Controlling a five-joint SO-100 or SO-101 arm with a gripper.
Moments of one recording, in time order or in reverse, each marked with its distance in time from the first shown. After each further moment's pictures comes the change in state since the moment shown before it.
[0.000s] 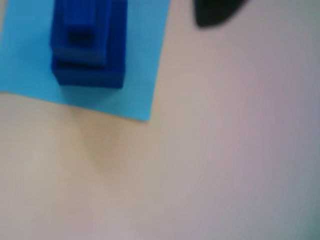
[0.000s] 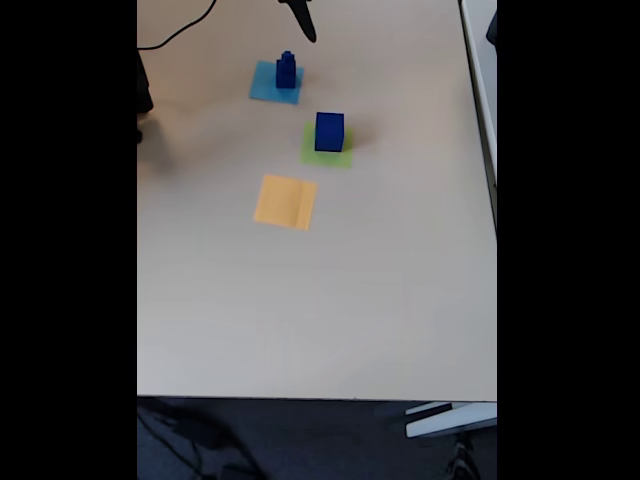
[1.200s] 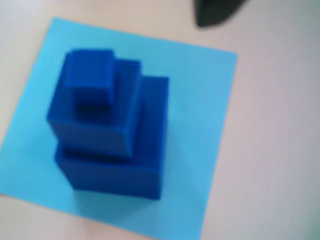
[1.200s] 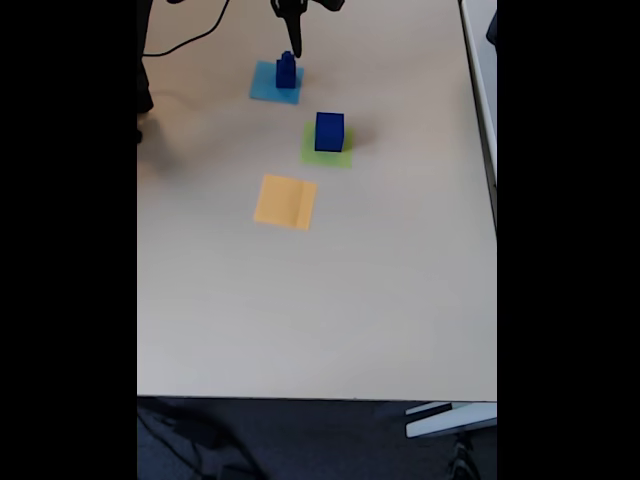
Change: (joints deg) arm -1.2 -18.9 -16.3 16.7 -3.3
